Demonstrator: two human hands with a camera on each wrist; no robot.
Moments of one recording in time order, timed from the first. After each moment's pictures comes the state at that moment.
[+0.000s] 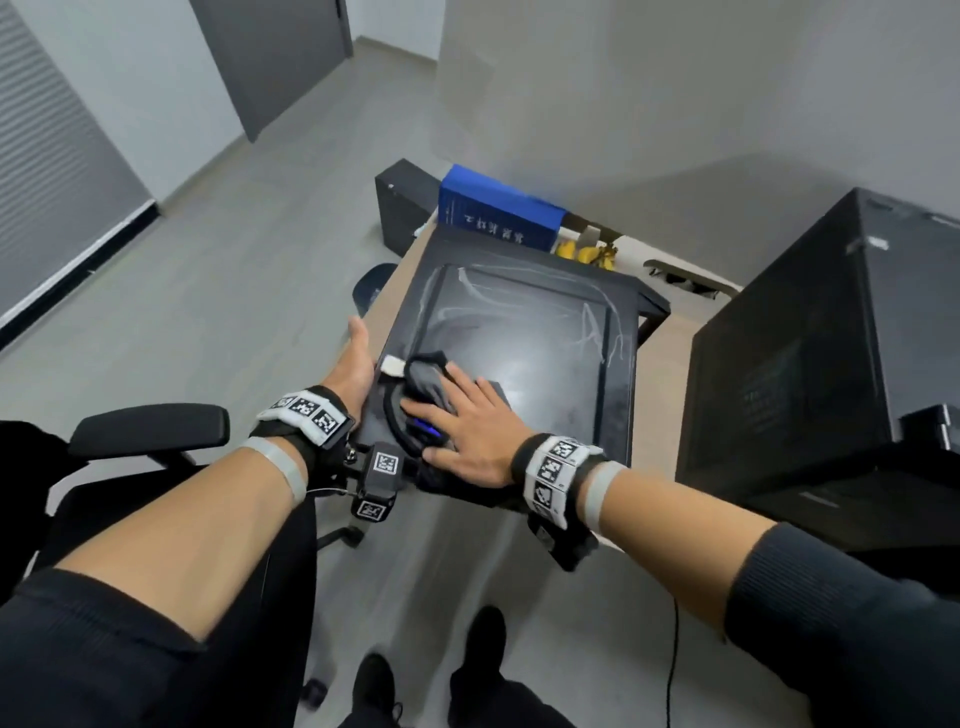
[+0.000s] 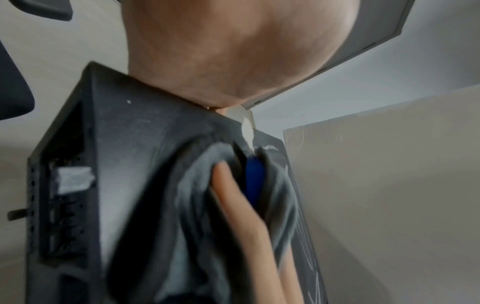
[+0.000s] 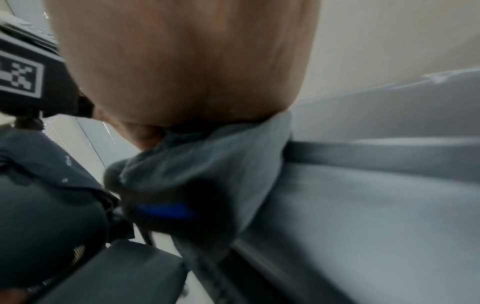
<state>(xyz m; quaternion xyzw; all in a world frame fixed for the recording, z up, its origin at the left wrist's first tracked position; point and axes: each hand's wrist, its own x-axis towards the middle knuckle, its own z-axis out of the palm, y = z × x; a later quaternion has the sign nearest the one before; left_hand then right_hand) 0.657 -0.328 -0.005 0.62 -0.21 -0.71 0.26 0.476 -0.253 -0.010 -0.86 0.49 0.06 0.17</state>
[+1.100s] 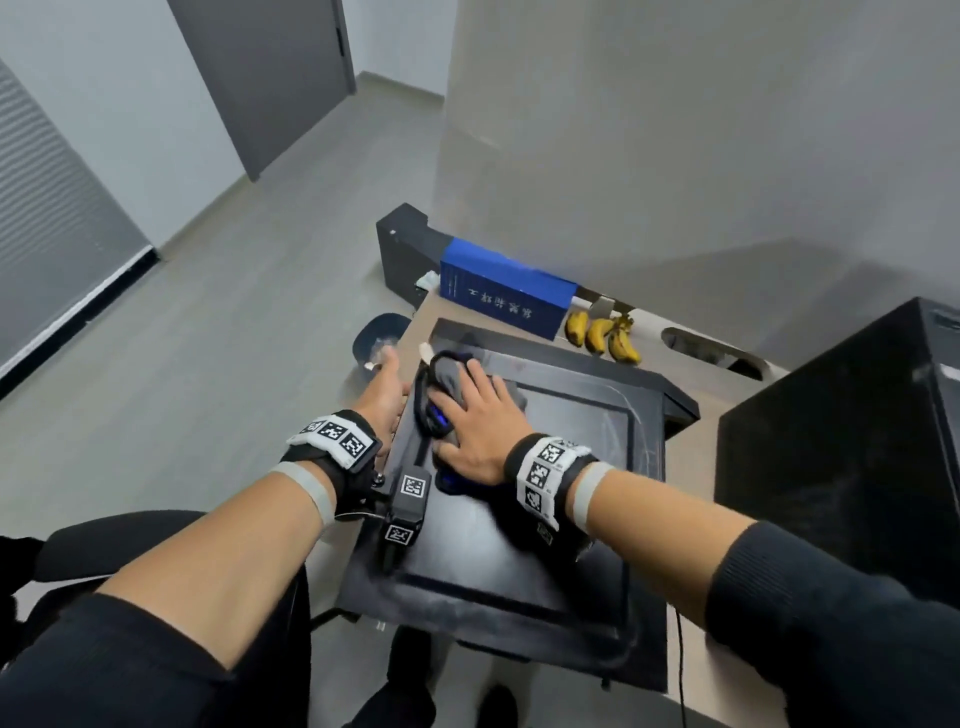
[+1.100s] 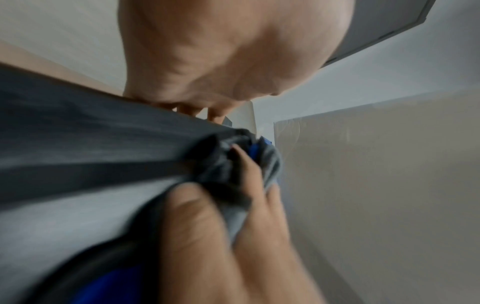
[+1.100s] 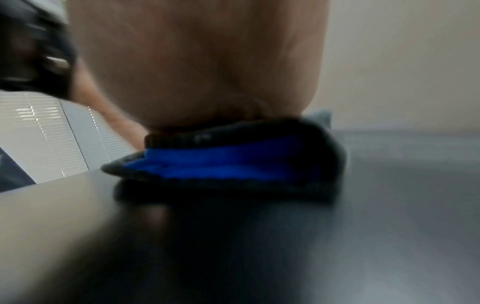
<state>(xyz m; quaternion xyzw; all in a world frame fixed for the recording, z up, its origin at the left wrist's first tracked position) 0.624 -0.468 -0.008 0.64 -0.24 -0.68 0.26 0.466 -0.421 -0.001 -0.82 0.55 0.08 0.14</state>
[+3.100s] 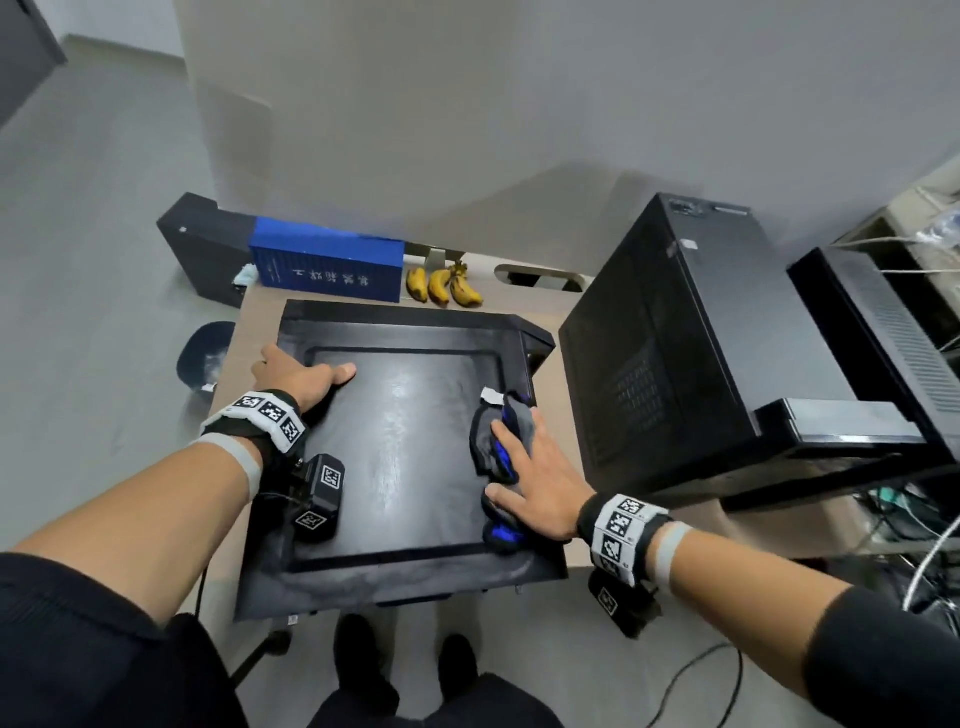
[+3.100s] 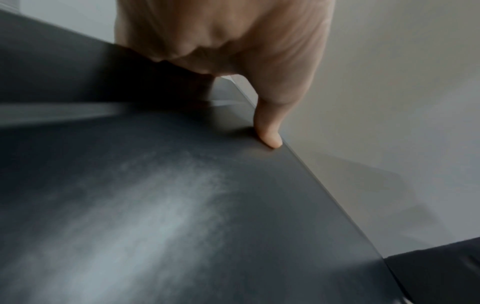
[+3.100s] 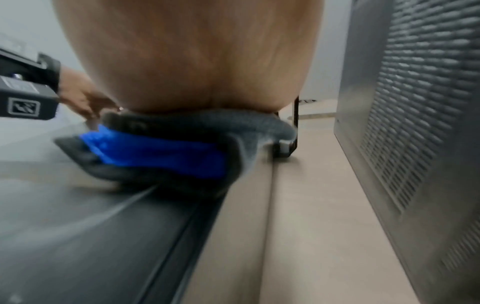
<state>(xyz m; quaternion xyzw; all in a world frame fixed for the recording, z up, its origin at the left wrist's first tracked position) 0.565 -0.479 -0.016 0.73 -0.51 -0.45 0.10 0.330 -0.227 0.003 -0.59 0.76 0.03 0.27</state>
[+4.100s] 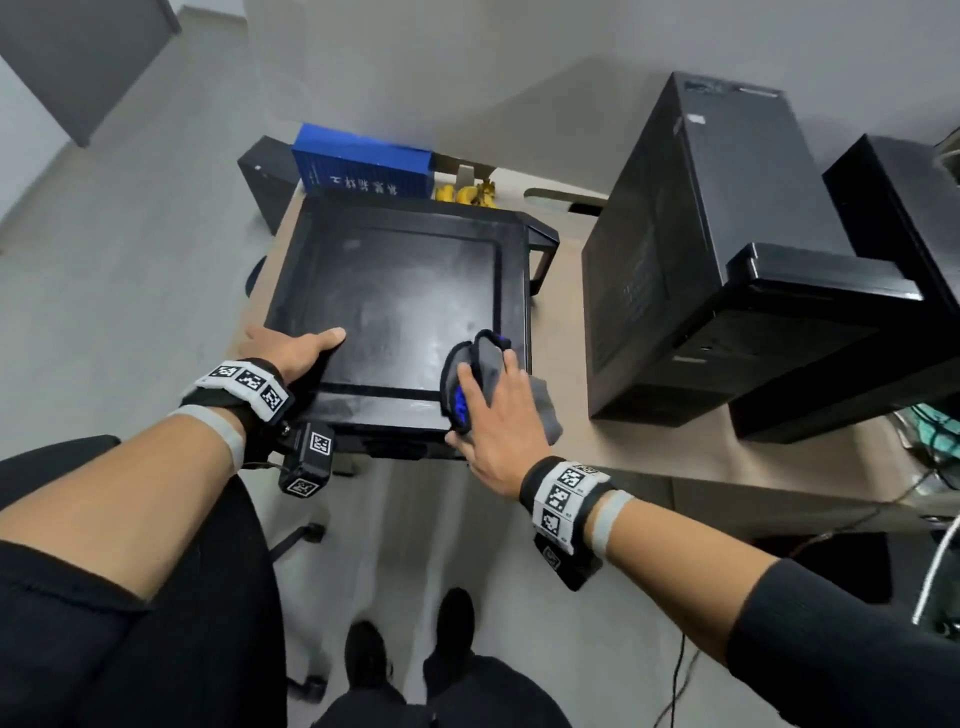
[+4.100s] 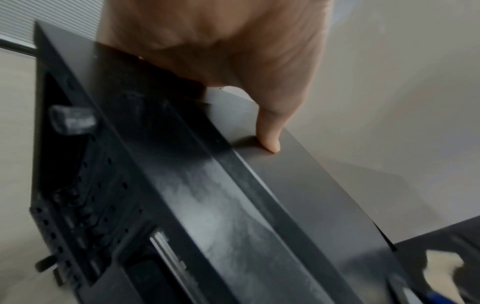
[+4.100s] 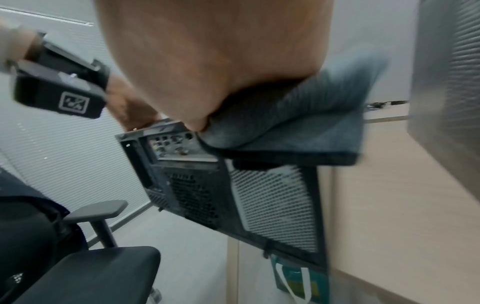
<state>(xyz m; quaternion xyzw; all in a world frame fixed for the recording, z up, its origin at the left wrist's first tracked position) 0.622 -0.329 -0.031 0.80 -0.46 -0.38 0.07 0.390 -0.129 -0.023 -0.68 0.72 0.05 0.10</state>
